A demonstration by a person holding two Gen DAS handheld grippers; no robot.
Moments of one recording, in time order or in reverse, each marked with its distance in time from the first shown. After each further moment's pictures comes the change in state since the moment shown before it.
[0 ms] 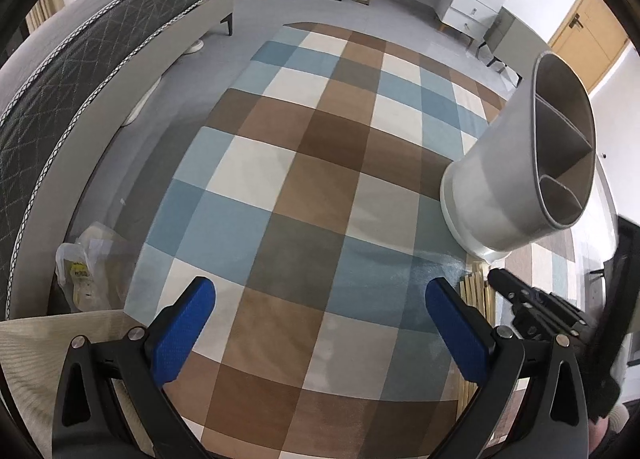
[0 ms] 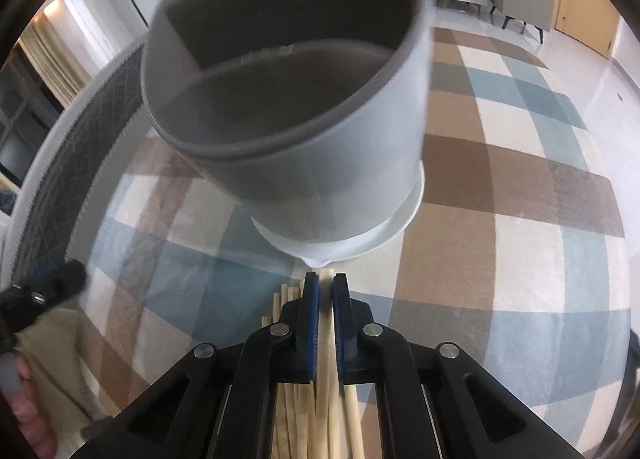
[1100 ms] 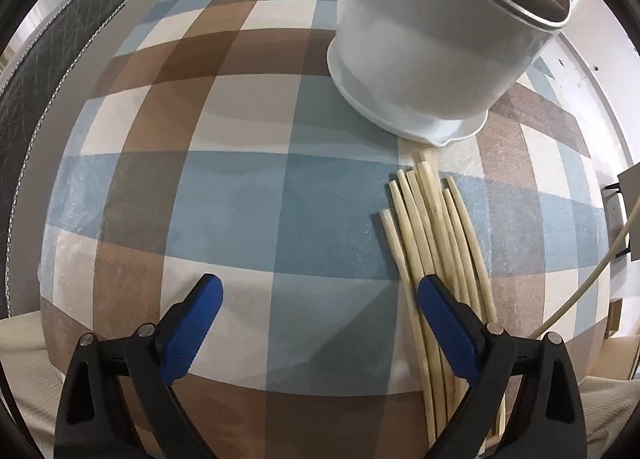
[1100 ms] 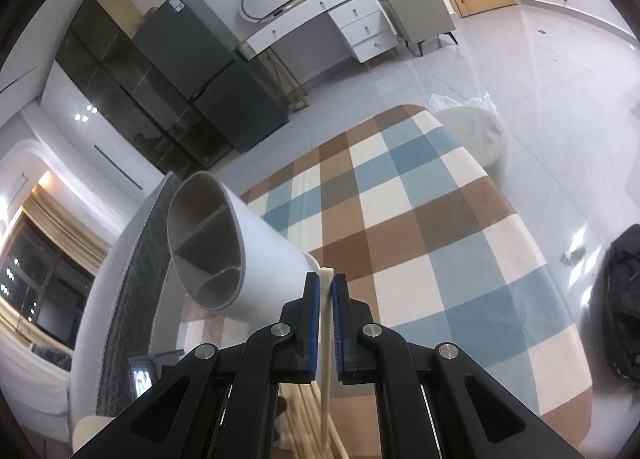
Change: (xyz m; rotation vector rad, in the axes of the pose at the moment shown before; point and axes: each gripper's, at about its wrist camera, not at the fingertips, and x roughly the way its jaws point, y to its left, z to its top) left arm 0.052 -0.095 -0.058 0.210 0.158 0.049; right arm -0.126 -0.103 -0.018 0.415 -0.368 0.126
